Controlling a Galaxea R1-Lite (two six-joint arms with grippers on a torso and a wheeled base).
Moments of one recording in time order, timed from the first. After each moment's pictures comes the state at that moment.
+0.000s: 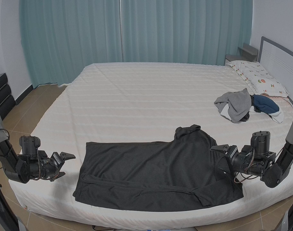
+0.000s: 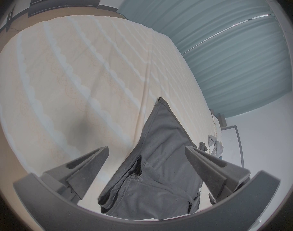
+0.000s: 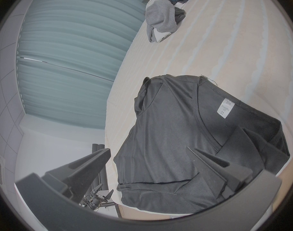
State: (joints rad) left arm 0.15 2.01 -0.43 -0.81 -0.41 -0.78; right arm 0.21 1.99 -0.38 -1.10 0.26 1.09
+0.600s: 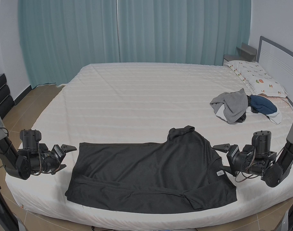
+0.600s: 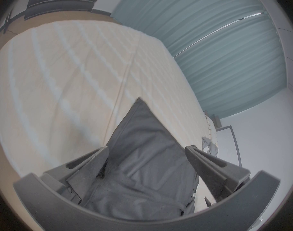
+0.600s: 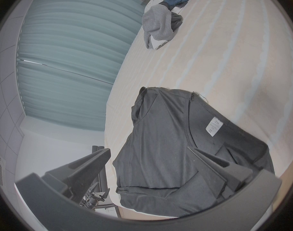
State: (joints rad) left arm 0.12 1.98 -0.51 -0.81 -0.38 -0.80; right arm 0.20 1.99 -0.38 -1.10 0.26 1.09
